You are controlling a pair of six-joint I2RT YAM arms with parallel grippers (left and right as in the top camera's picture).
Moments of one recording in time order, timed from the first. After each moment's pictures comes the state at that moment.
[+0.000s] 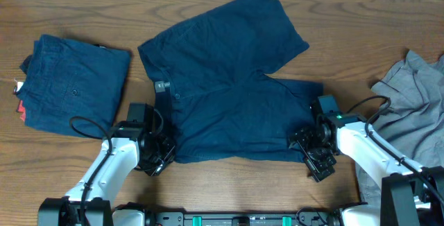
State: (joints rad) left arm -0.06 1.35 0.53 -0.71 0.31 -0.93; right arm 0.20 1.48 0.63 -0.78 -0.25 1.27
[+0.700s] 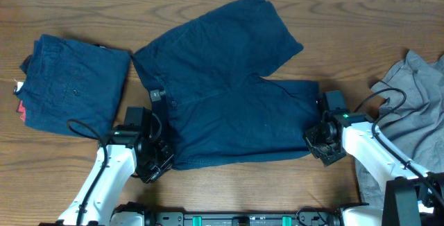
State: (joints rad) left arm -0.06 1.24 0.55 -0.88 0.30 -0.80; right arm 0.15 1.46 0.64 -0.73 -0.05 1.27
